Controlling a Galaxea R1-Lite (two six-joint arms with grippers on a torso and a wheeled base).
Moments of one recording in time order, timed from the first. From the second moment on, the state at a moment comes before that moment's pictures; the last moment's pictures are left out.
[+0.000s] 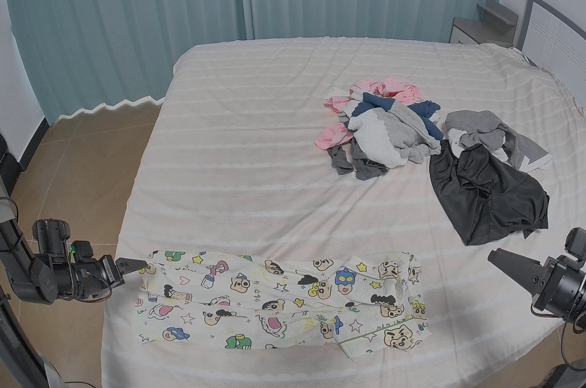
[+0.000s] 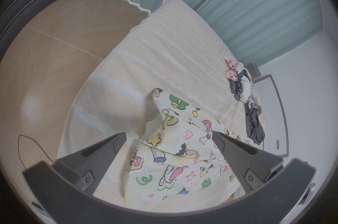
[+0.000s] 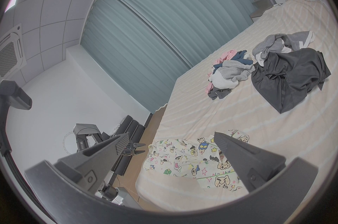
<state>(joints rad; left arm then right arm) 0.31 2.01 -0.35 -0.84 -0.60 -0.32 0.38 1.07 -0.03 -0.97 0.26 0.61</state>
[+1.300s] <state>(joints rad) 0.24 2.22 -0.49 -0.91 -0.03 -0.06 0.38 1.07 -0.03 -0.97 0.26 0.60</state>
